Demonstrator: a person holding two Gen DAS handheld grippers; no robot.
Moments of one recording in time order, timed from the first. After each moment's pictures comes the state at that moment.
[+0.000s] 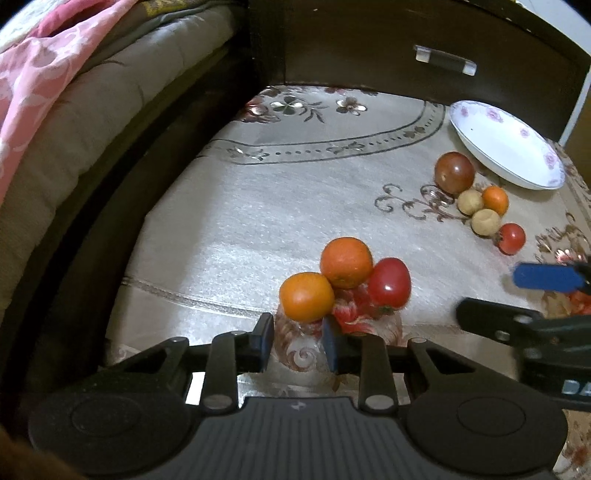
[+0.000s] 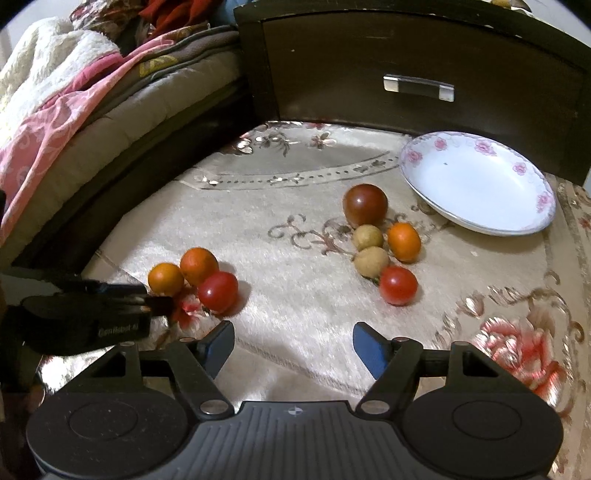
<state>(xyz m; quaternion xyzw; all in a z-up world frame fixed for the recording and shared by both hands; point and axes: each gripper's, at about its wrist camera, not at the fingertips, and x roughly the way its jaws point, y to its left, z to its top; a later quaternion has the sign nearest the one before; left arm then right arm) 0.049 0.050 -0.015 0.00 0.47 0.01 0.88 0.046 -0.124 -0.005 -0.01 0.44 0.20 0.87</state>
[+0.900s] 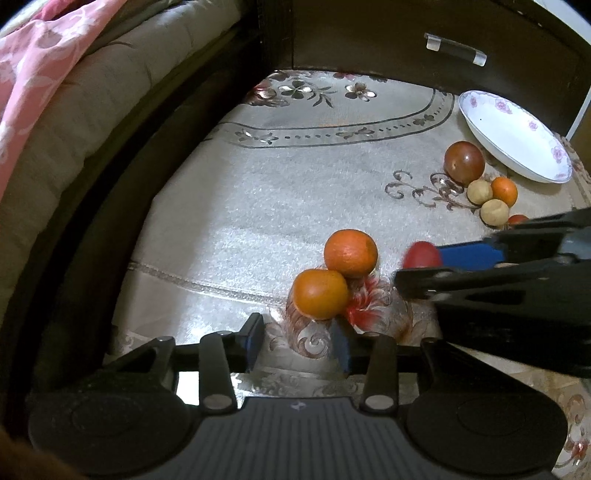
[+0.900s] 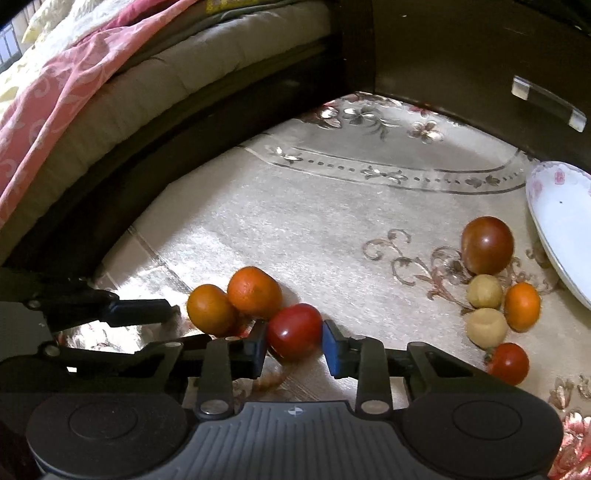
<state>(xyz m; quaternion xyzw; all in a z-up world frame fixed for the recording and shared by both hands) 0.050 0.058 -0.020 -0.01 0.50 0.01 0.87 0.095 -0.065 -0.020 -0.06 0.49 0.28 0.82</state>
